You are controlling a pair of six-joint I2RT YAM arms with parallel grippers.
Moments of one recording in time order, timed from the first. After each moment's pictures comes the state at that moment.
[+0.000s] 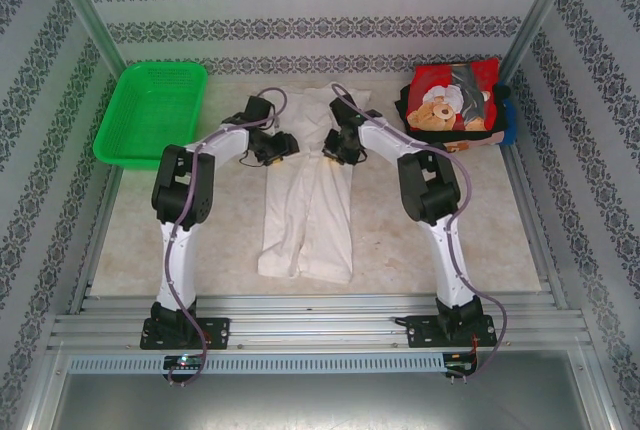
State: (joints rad) left arm -0.23 2.24 1.68 -0.50 0.38 -0.58; right arm 0.42 2.39 1.95 -0.72 -0.19 0.86
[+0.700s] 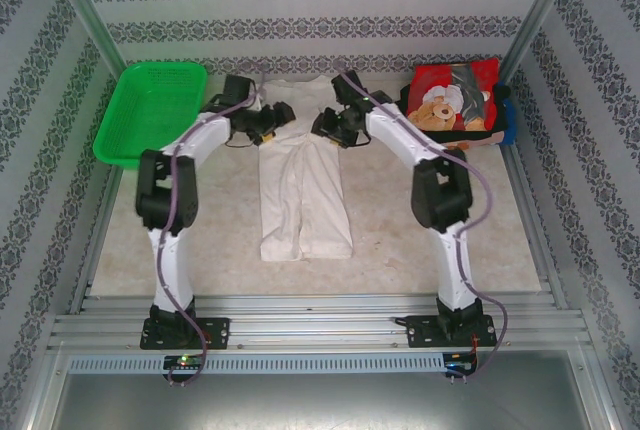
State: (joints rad) left arm -0.17 2.07 1.69 -0.44 0.54 -0.68; right arm 0.43 2.16 1.94 -0.78 -0.27 0.76
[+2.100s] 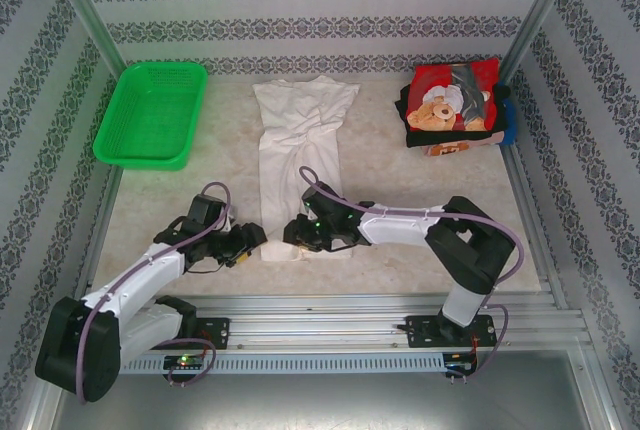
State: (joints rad) left arm -0.30 1.02 0.44 -0.42 0.50 -0.86; right arm 0.89 1.74 0.92 -0.09 -0.38 1.09
